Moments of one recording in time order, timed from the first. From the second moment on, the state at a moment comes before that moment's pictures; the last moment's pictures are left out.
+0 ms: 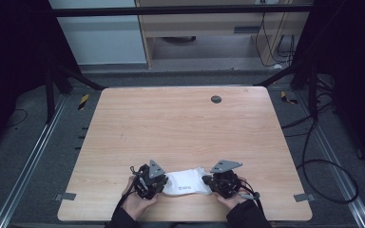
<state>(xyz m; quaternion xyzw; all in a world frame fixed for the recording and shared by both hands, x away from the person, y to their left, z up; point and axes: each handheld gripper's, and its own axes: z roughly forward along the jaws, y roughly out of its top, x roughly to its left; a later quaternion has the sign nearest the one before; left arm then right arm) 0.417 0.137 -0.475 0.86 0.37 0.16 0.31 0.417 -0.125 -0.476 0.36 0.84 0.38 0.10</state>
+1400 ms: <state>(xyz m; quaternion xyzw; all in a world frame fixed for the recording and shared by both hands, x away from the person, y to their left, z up) 0.414 0.141 -0.470 0.86 0.35 0.18 0.34 0.431 -0.145 -0.475 0.39 0.81 0.42 0.14</state>
